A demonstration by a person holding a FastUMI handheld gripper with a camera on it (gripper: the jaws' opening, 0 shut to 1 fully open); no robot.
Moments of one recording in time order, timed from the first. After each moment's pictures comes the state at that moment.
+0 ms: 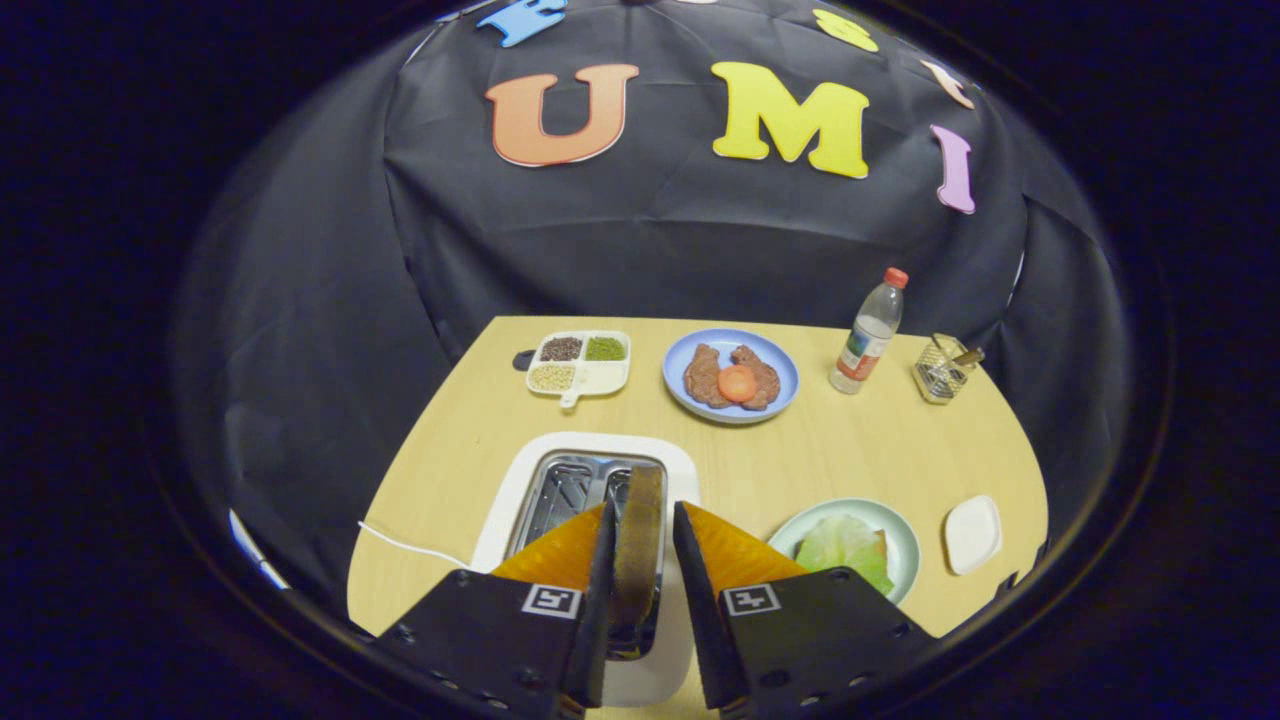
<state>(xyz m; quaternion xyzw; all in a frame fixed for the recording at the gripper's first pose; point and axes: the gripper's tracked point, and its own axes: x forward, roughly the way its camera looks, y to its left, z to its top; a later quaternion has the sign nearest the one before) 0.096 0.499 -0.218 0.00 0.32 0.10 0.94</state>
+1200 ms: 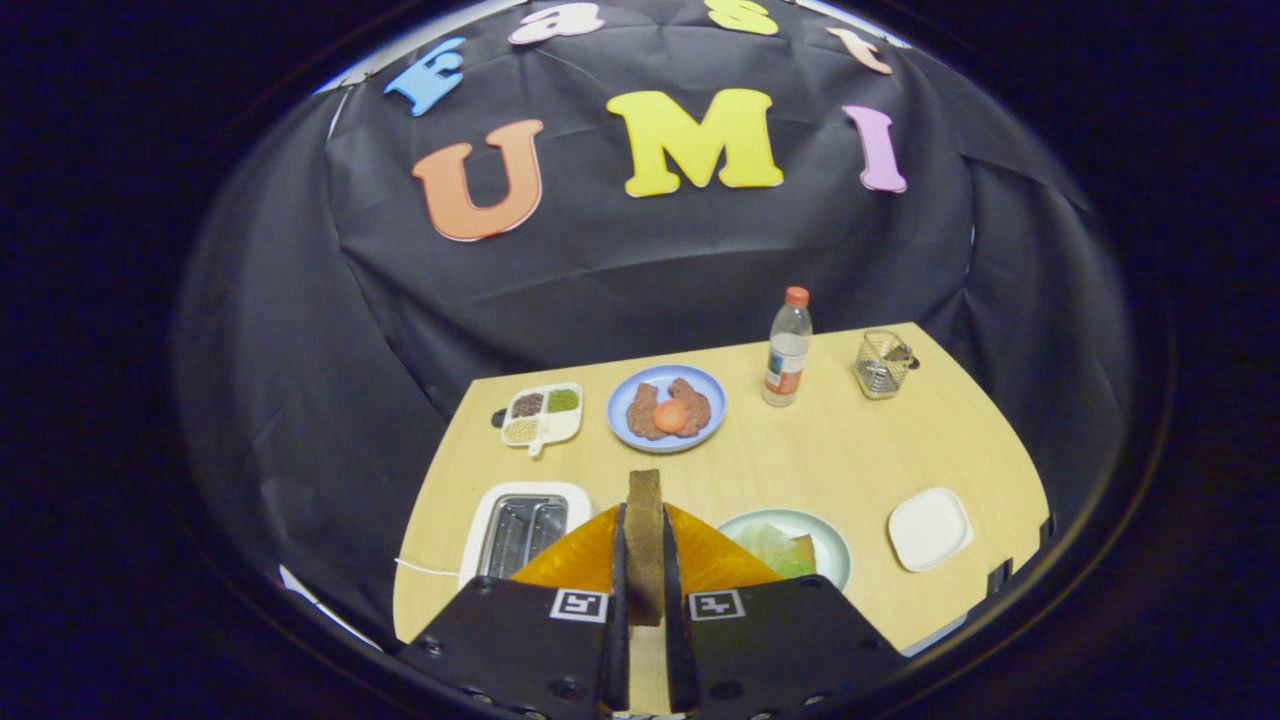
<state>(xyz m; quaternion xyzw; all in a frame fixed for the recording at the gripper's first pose) 0.082 0.375 -0.146 0.08 0.31 0.06 0.94</state>
